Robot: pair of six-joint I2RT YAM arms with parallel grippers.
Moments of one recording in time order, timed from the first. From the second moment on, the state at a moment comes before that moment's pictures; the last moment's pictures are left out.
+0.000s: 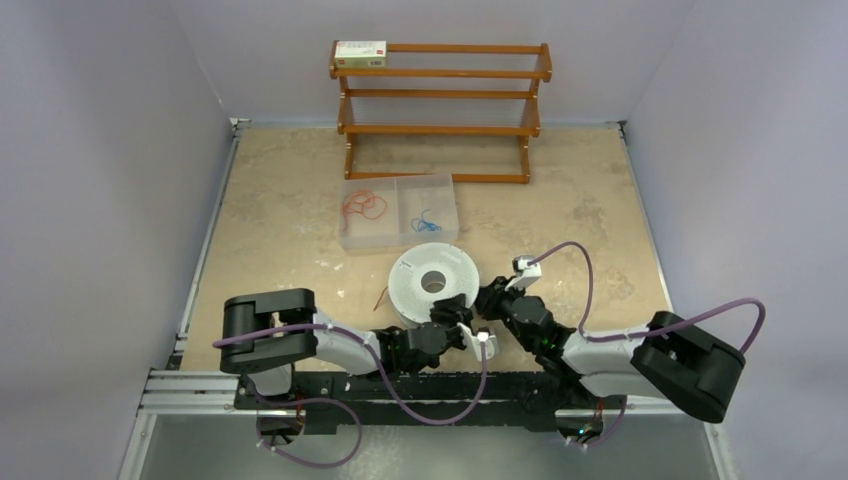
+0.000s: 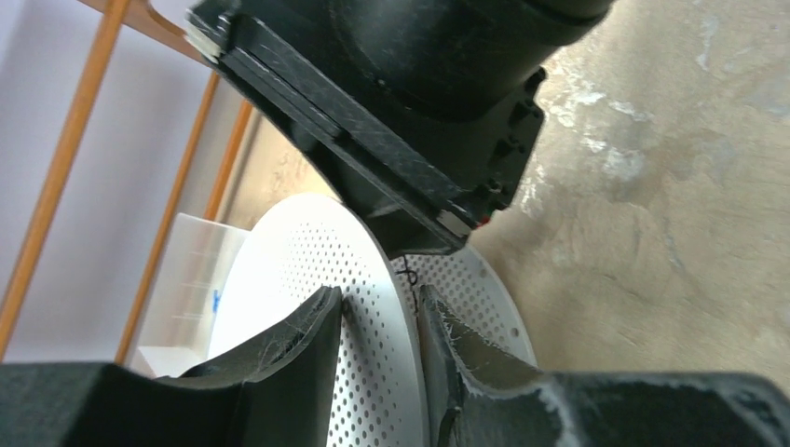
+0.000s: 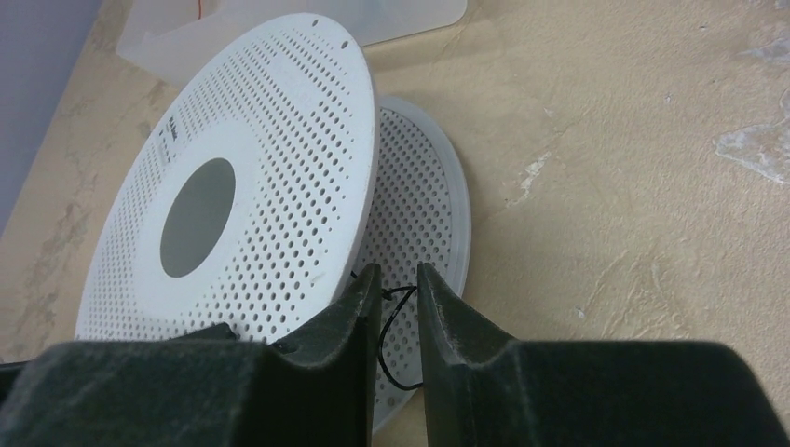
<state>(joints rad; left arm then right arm) -1.42 1.69 0.57 0.85 -0.54 0.66 0.92 1.18 0.03 0.84 0.43 0.70</state>
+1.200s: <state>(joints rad) -1.36 1.45 0.79 0.37 -0.26 0.44 0.92 0.90 0.10 0.53 0.51 0.66</state>
